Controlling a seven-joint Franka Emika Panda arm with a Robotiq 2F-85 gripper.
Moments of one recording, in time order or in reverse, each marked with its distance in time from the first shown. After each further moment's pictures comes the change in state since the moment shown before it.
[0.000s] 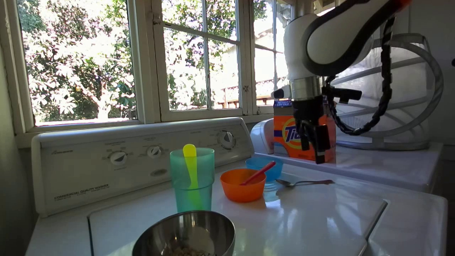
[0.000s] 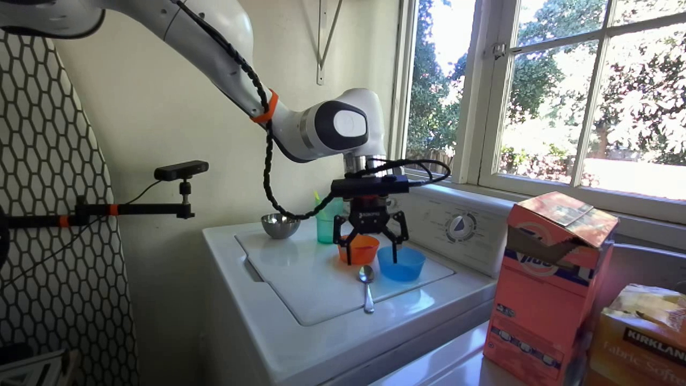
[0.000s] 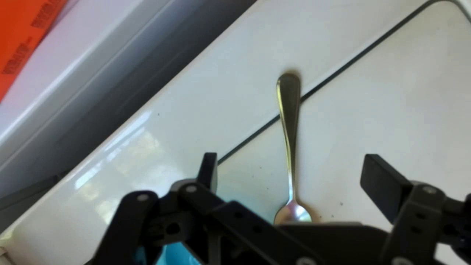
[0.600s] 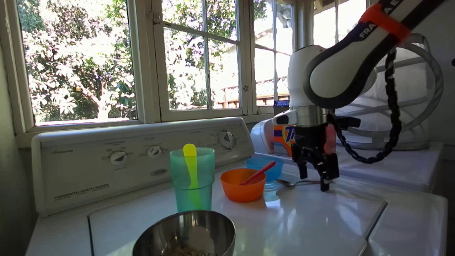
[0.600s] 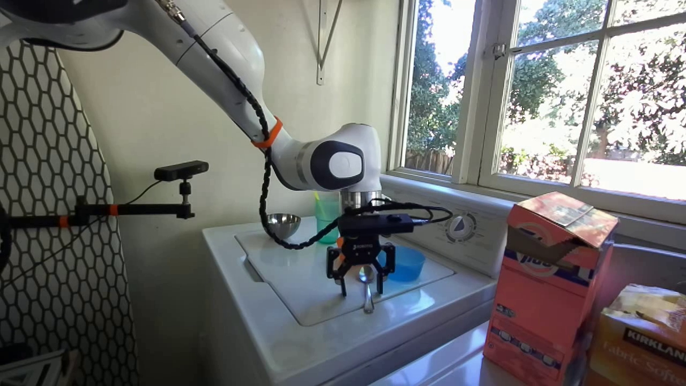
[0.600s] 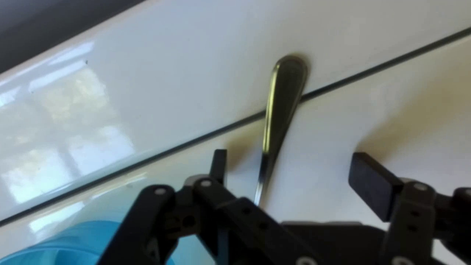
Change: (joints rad) arm -0.013 0.072 0.008 -0.079 0.061 0.139 -0.305
